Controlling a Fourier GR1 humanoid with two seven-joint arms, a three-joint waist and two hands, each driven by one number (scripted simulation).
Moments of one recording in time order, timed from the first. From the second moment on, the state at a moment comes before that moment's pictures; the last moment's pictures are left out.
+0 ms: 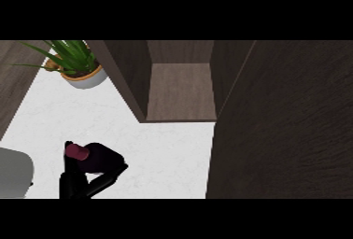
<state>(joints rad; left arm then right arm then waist) 0.17 0.01 -0.03 -1.32 0.26 0.47 -0.34 0.16 -0.21 0.40 -2.52 -0.06 -0.05 0.41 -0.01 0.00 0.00</state>
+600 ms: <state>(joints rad) 0.11 0.00 0.00 -1.16 0.52 0.40 -0.55 0.19 -0.23 0.38 -2.52 -0.06 -0.03 0.39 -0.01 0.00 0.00</state>
